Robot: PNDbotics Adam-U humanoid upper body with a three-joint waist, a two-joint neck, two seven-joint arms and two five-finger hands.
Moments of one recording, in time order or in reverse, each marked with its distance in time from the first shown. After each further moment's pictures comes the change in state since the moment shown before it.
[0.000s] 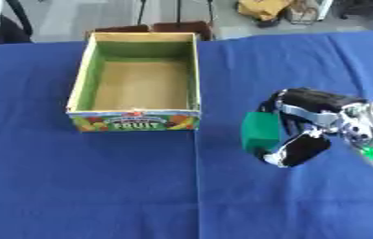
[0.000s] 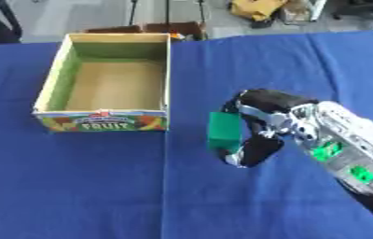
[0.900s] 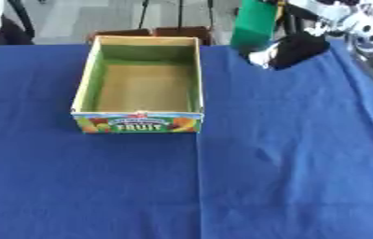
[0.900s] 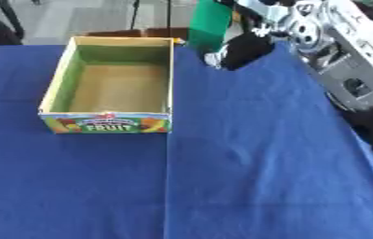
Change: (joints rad) left arm 0.007 0.000 -0.013 0.000 0.009 0.005 -0.014; right arm -0.358 0.112 -0.054 0.246 0.090 0.001 -0.073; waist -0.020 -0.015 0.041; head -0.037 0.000
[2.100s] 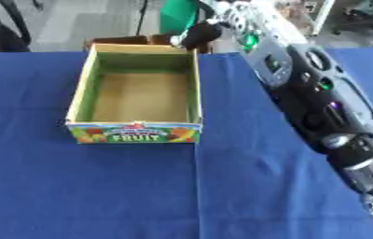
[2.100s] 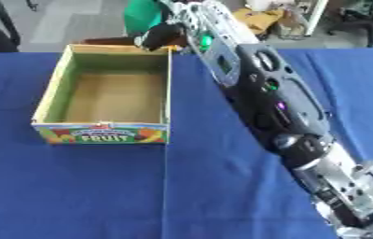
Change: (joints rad) left arm -0.026 0.000 -0.018 0.000 0.024 0.000 -0.025; right arm -0.237 0.363 -0.093 0.525 0.218 -0.109 -0.124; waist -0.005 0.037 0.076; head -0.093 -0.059
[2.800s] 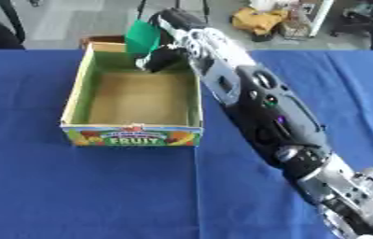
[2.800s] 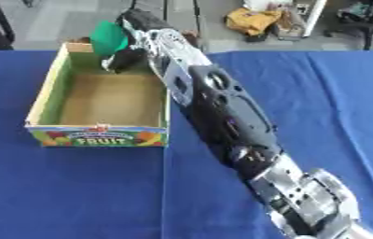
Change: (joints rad) left arm -0.037 -0.009 -0.006 0.000 0.010 -0.007 -0.007; right arm -0.017 0.110 -0.049 0.138 0.043 -0.028 -0.059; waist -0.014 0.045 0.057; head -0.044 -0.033
